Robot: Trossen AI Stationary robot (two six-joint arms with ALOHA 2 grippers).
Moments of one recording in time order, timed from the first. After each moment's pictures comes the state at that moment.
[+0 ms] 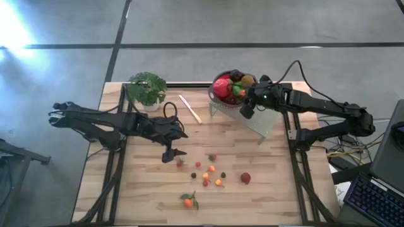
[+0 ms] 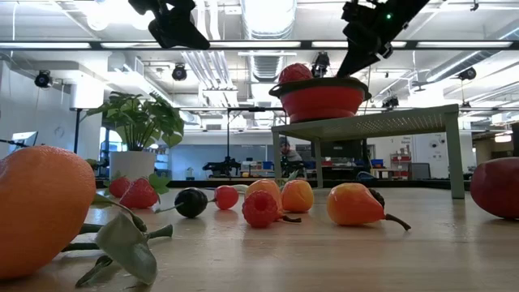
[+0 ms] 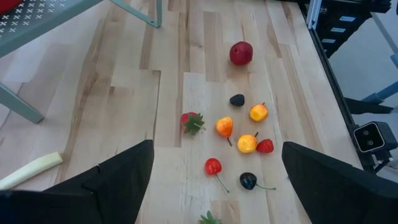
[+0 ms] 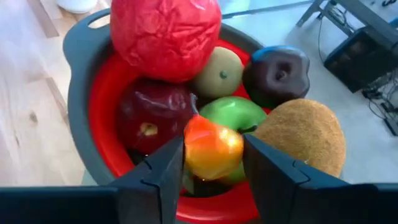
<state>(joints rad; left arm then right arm) -0.13 1.19 1.04 -0.48 0.00 -0.18 -0.31 1.14 1.02 -0.55 0.42 0.00</state>
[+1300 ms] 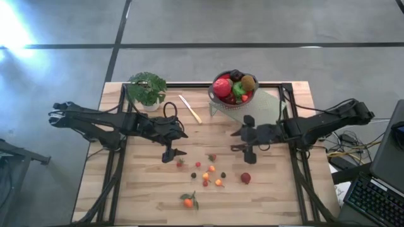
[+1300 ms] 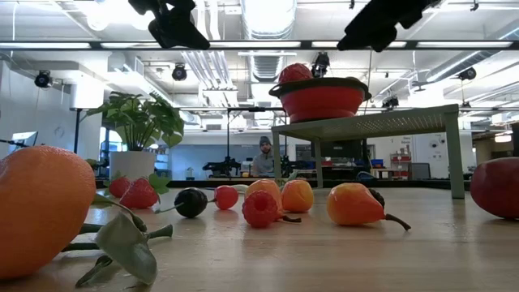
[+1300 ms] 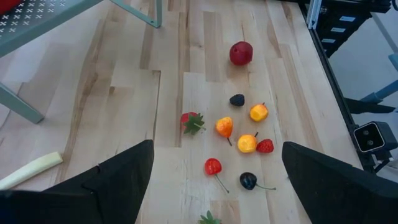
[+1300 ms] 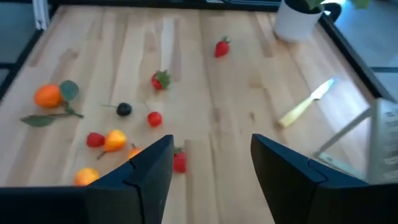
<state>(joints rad) -0.13 1.19 1.04 -0.48 0.00 -0.18 0.24 1.14 0.86 -0.31 0.26 0.16</state>
